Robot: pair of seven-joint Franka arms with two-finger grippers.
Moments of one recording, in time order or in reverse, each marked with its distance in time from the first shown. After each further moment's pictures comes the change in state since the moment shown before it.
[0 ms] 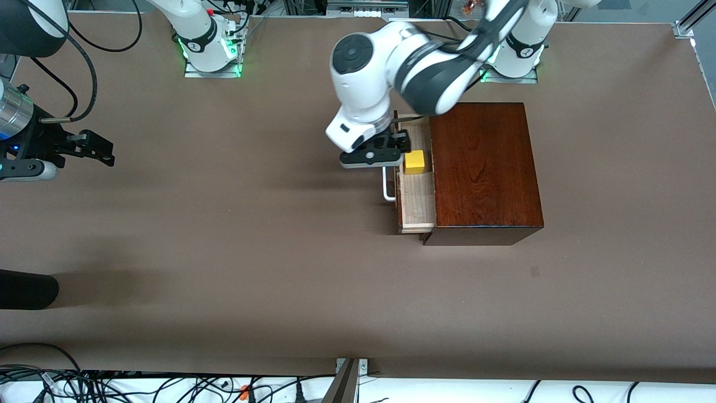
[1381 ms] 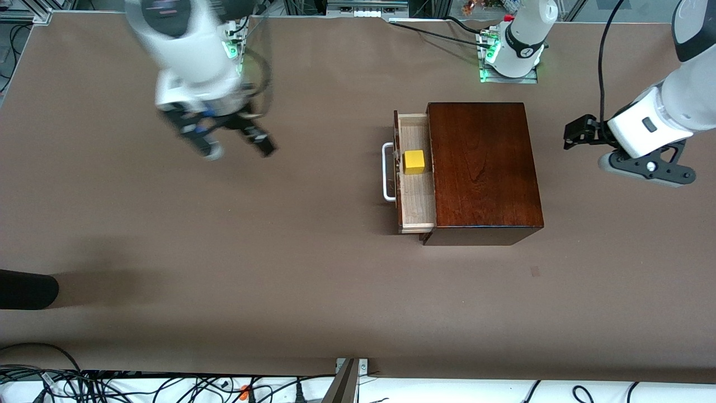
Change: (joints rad) left arm 0.564 -0.385 0.155 -0.150 -0.253 -0.236 0.963; right arm 0.325 0.113 0.299 0.035 0.005 0.069 1.551
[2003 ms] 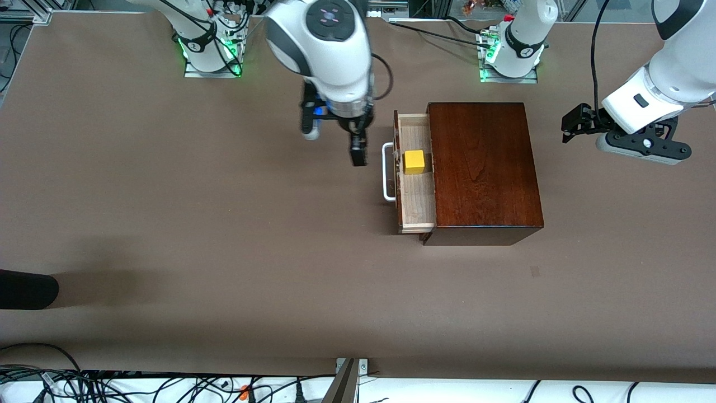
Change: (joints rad) left arm -0.065 -0.147 0.071 -0.222 0.000 0.140 -0.018; right arm 0.230 0.353 0.000 0.343 0.000 0.181 0.959
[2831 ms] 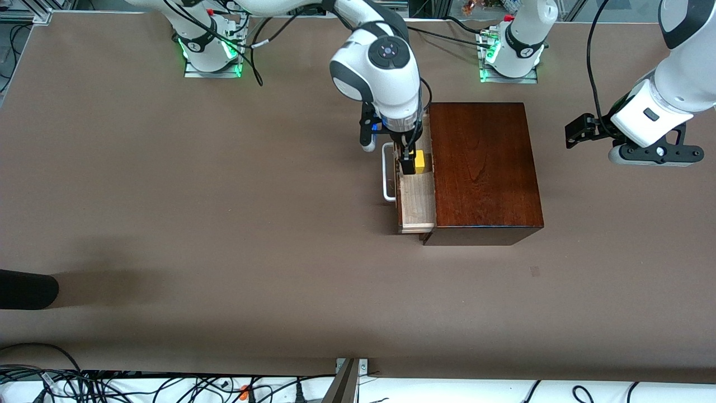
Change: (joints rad) left arm 0.001 0.036 0.008 0.044 0.000 -0.049 -0.161; right arm 0.119 0.220 -0.005 0.041 -0.050 0.253 0.072
